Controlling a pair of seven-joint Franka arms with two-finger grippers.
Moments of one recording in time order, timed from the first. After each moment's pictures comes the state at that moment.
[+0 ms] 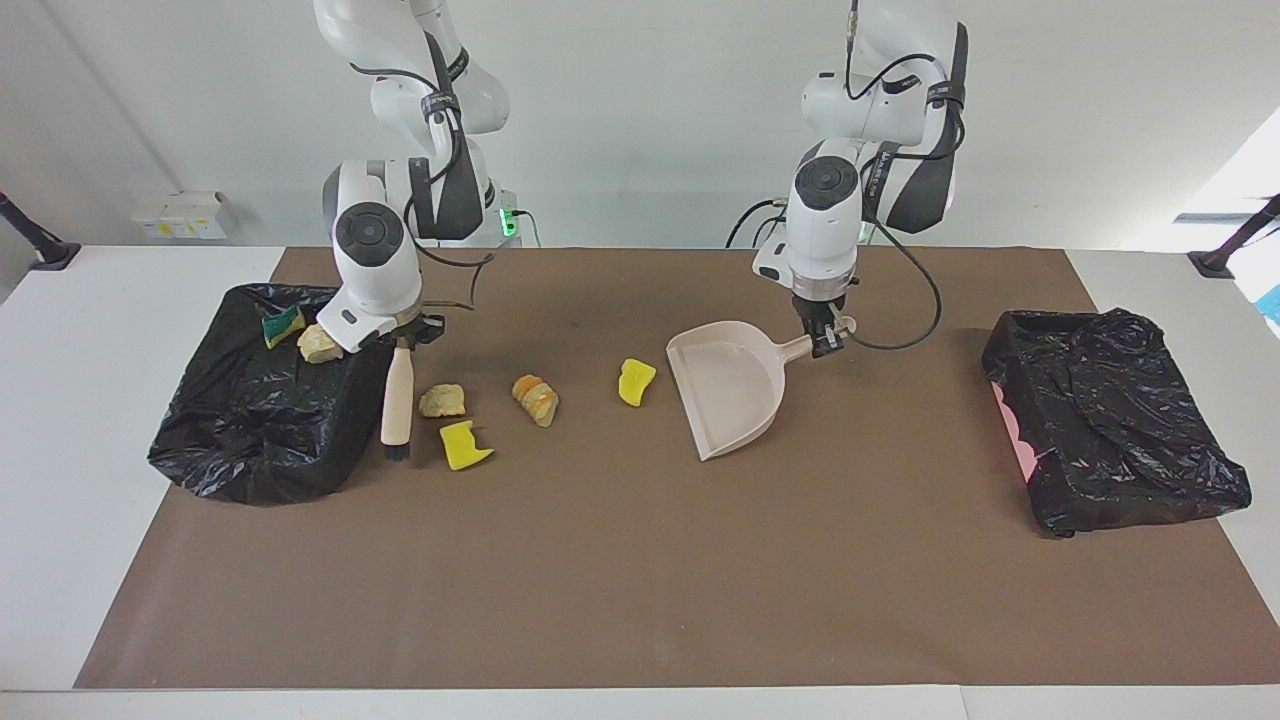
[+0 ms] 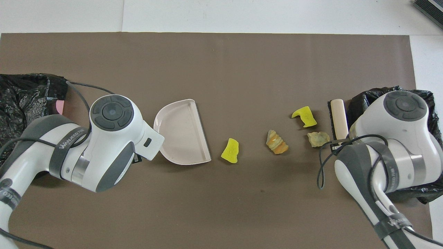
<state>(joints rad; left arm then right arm) -0.45 -0.03 -0.05 -2.21 0.19 2.07 0.84 -0.04 0.06 0.12 -2.13 -0.23 1.87 0.10</state>
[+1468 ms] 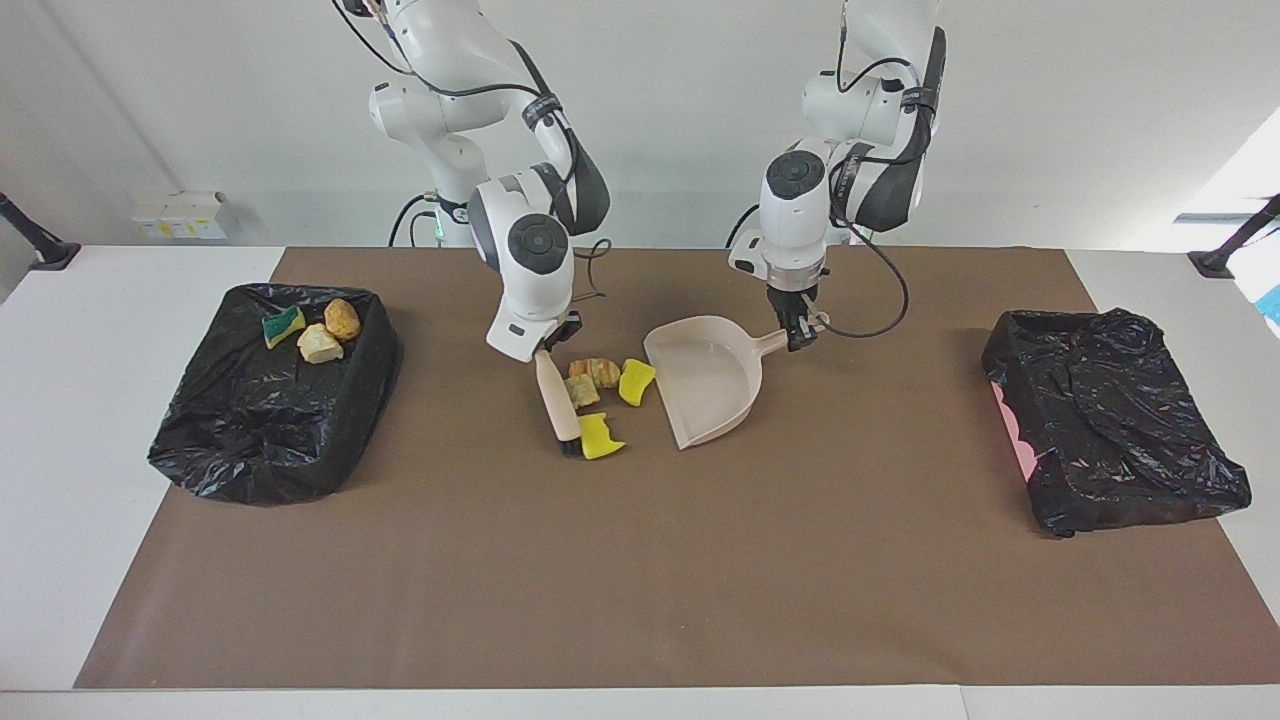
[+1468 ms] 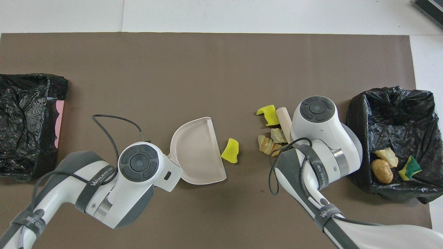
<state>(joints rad) -0.50 -0.04 -0.05 -2.28 0.19 2.15 0.73 0.32 0.18 0.14 -2.02 0.00 1.91 0.15</state>
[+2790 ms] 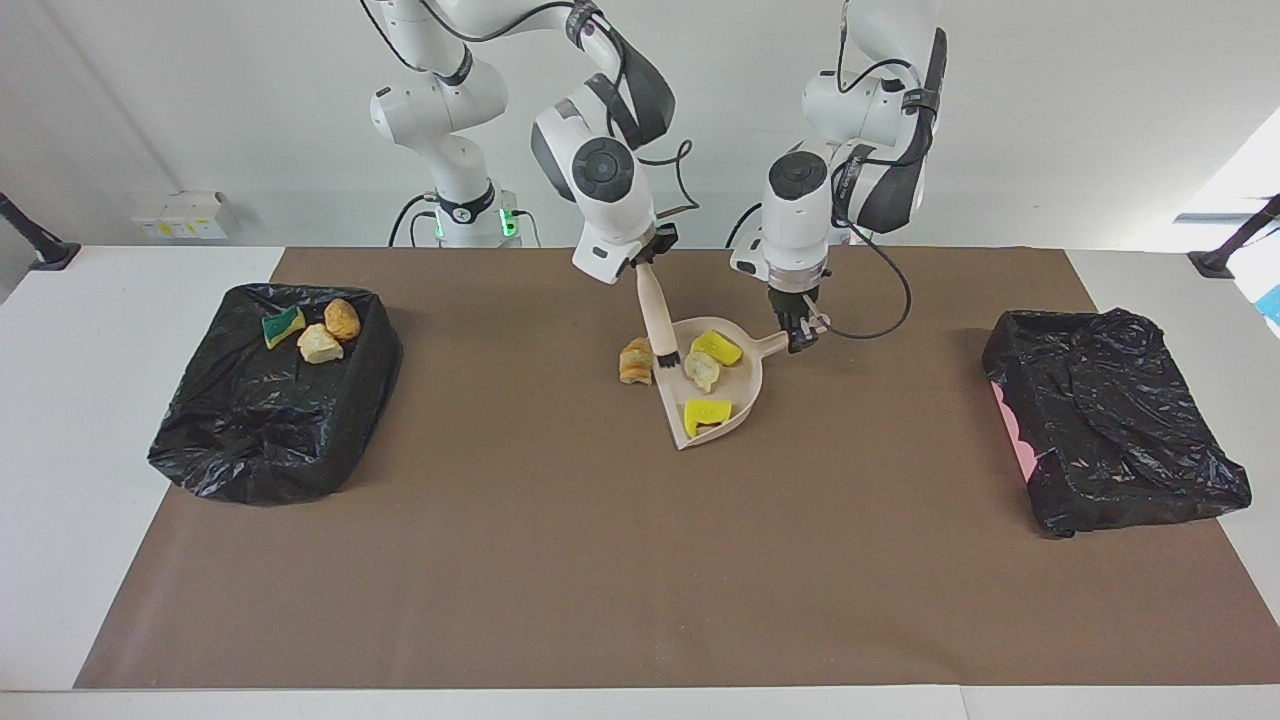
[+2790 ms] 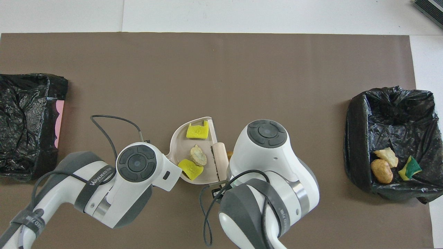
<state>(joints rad) -0.50 -0.04 -0.04 -2.29 0.19 2.17 0.73 0.42 0.06 0.14 -1.94 0.36 1.63 0.30</state>
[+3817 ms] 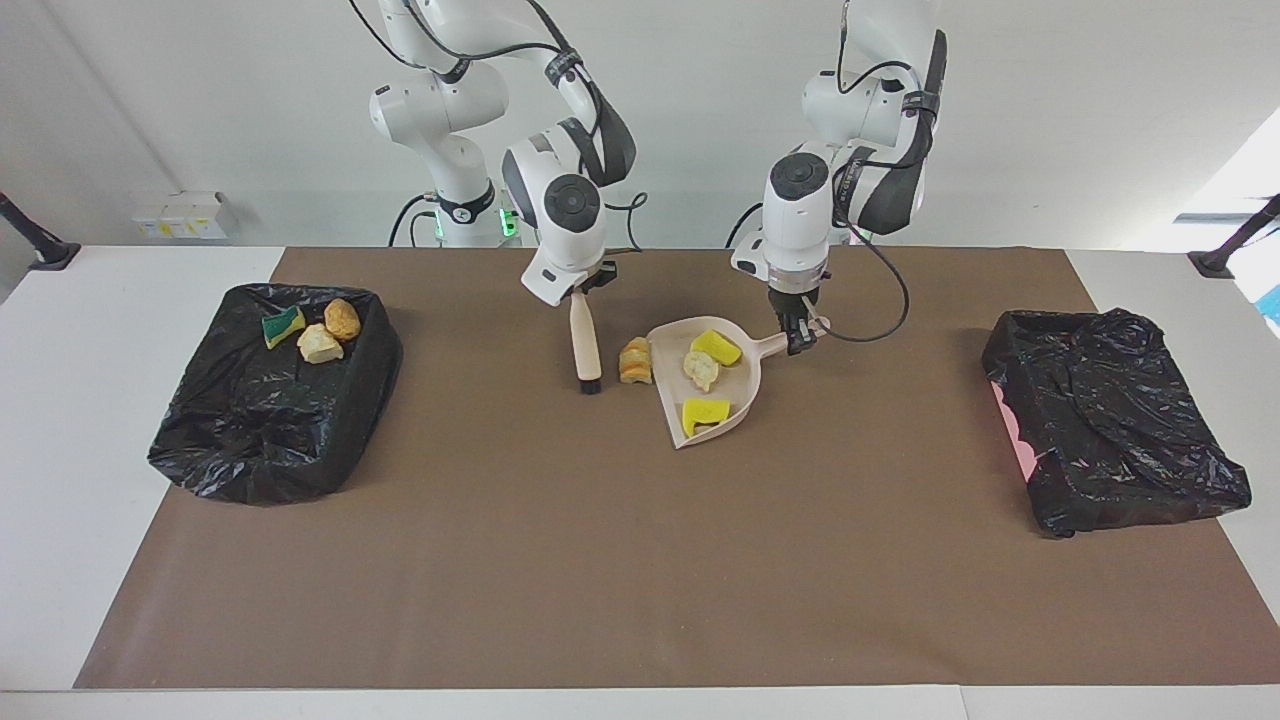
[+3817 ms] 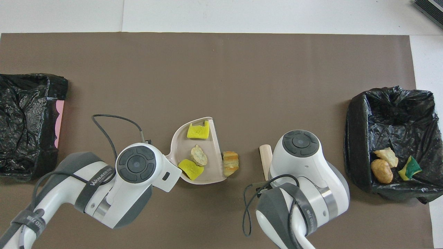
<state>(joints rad) -0.50 -0.04 -0.04 -2.30 0.19 2.19 0.78 0.46 0.06 0.15 -2.21 0.16 1.89 0.37</state>
